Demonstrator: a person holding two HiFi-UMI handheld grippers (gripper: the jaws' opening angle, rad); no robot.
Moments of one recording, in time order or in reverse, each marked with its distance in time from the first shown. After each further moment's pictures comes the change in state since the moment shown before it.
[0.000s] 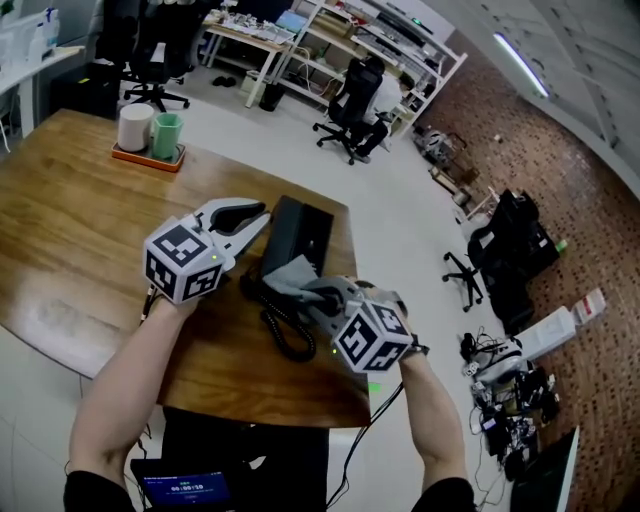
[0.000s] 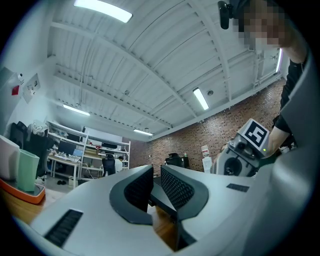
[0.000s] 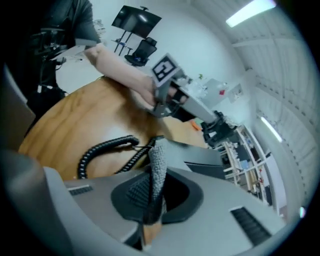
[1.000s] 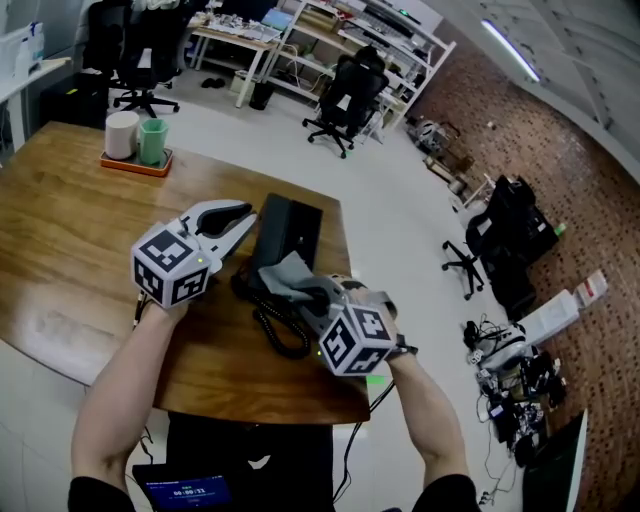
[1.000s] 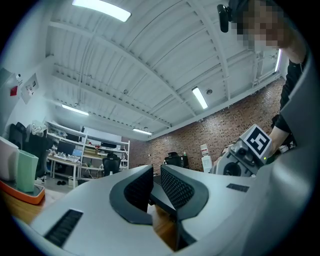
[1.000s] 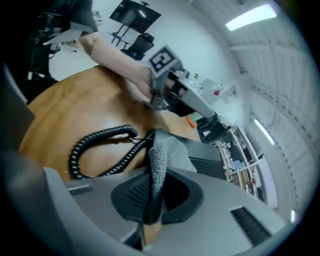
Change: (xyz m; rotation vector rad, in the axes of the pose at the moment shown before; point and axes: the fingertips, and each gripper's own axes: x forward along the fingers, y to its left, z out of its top) left arm -0.003 0.000 -0.004 0.009 0.010 -0.006; right arm 0.011 0.008 -0.008 -0.028 0.046 -0.052
